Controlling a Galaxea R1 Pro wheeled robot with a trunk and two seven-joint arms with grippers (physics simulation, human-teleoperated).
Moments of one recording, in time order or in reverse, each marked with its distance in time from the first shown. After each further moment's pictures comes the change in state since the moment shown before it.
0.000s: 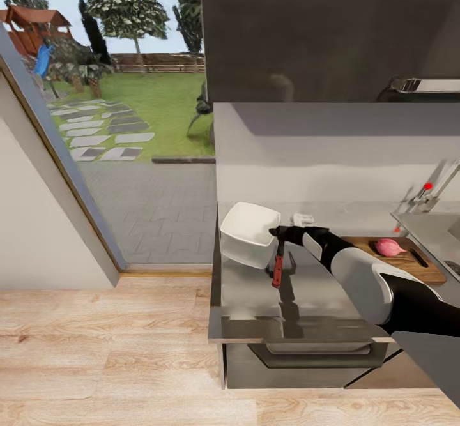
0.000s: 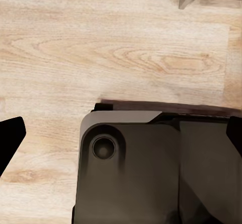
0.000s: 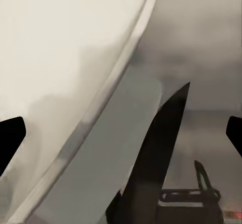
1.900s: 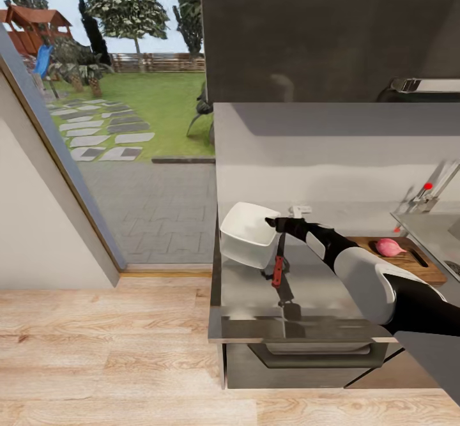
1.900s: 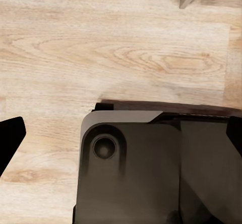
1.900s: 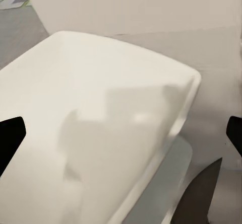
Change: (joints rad) left arm 0.001 0.002 0.000 0.000 0.000 0.000 0.000; right arm 0.001 -0.016 0.002 -0.016 0.004 -0.188 0.171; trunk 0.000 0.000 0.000
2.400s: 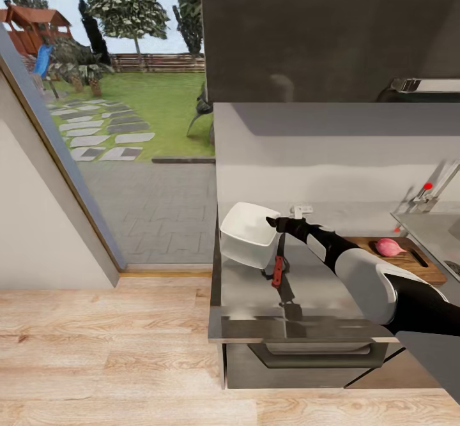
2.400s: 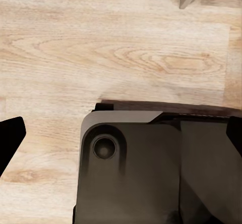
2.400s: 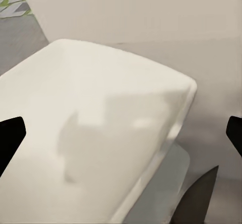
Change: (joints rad) left arm 0.000 0.000 0.000 0.000 0.000 0.000 0.000; right arm 0.000 -0.006 0.000 0.027 0.000 -0.073 0.002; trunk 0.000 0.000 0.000
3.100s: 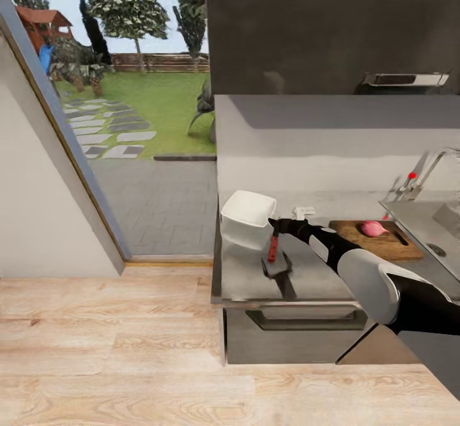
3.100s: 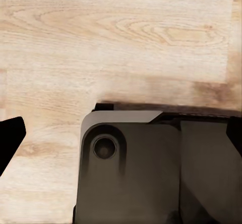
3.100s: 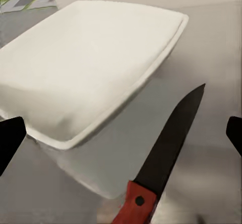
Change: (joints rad) left arm 0.000 0.000 0.000 0.000 -0.001 0.000 0.000; right arm 0.000 -0.014 0.000 0.012 -0.001 0.001 0.000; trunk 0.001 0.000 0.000
